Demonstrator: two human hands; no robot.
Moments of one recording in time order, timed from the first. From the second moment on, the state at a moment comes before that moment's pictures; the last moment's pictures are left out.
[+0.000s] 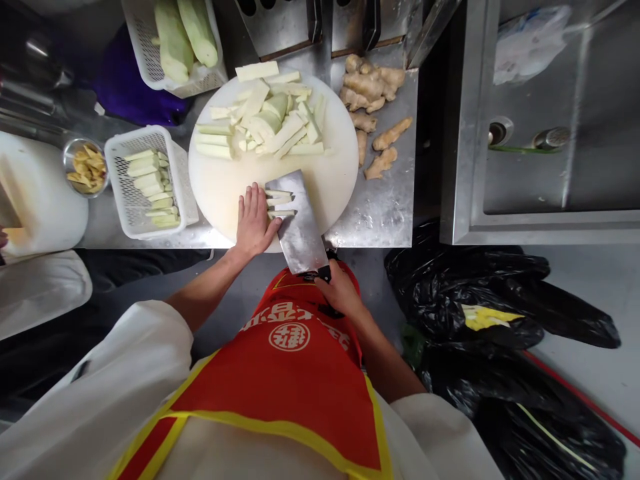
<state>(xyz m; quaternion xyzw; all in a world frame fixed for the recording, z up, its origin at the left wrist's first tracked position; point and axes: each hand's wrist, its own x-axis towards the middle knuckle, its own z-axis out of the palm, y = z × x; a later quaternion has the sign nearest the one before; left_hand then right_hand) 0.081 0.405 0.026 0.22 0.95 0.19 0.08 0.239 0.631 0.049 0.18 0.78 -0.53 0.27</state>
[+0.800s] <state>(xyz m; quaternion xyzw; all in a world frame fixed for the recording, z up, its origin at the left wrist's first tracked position) 0.079 0.402 0.049 0.24 0.95 0.18 0.05 0.204 0.605 0.066 0.11 0.79 -0.52 0.30</state>
